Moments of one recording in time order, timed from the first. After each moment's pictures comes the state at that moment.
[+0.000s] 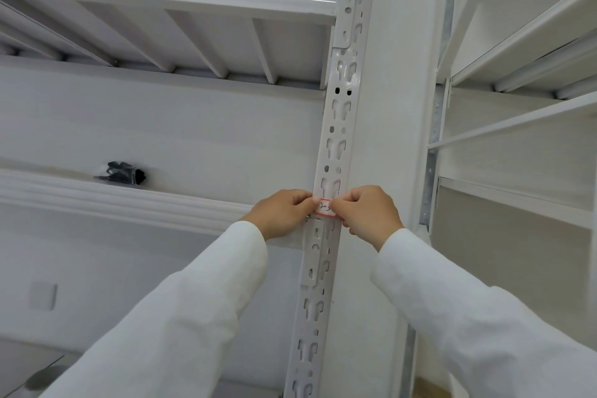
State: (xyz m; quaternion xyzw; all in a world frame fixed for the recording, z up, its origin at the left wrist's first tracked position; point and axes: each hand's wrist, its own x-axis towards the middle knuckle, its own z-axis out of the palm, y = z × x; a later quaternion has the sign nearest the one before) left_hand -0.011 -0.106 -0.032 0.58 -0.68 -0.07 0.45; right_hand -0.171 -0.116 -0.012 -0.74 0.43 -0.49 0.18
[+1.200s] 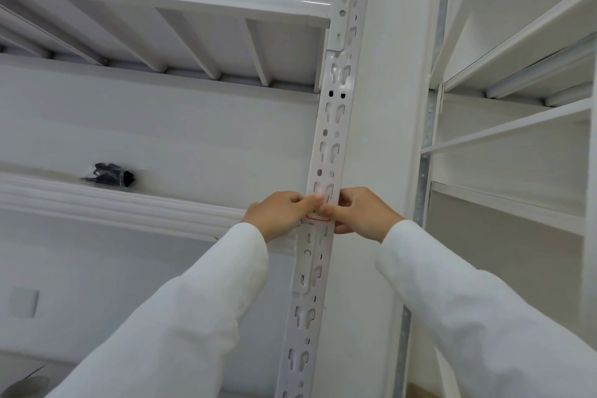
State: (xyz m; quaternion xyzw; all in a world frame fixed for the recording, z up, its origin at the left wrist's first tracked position) left_hand -0.026 -0.099 -0.024 0.62 -0.64 -0.05 0.44; right_hand -0.182 -0.154 -0.004 -0.84 0.30 -0.37 0.27
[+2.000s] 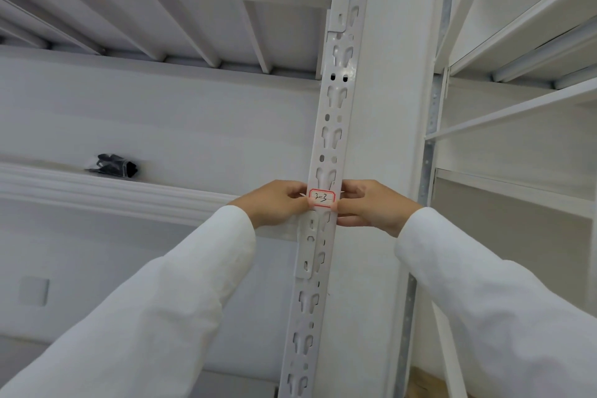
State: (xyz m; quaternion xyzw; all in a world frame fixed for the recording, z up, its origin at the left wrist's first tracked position) left_hand -0.016 -0.092 -0.023 0.57 -0.69 -0.13 0.42; right_hand -0.194 -0.152 -0.008 -0.81 0.25 -0.34 0.40
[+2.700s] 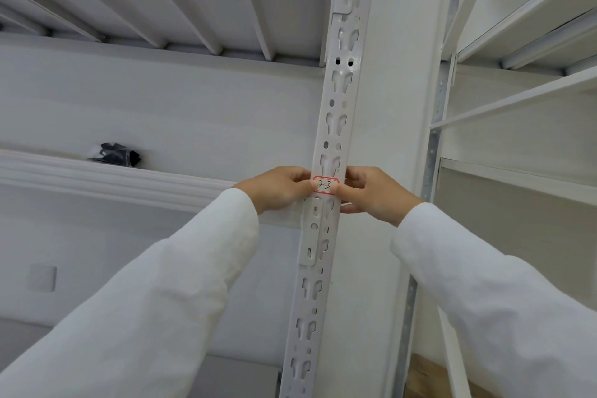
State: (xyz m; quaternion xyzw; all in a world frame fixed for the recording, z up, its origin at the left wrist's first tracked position) left_hand -0.022 -0.087 -0.019 0.59 -0.68 -0.11 0.41; right_hand -0.187 -0.154 -0.015 -0.84 0.25 -0.37 0.30
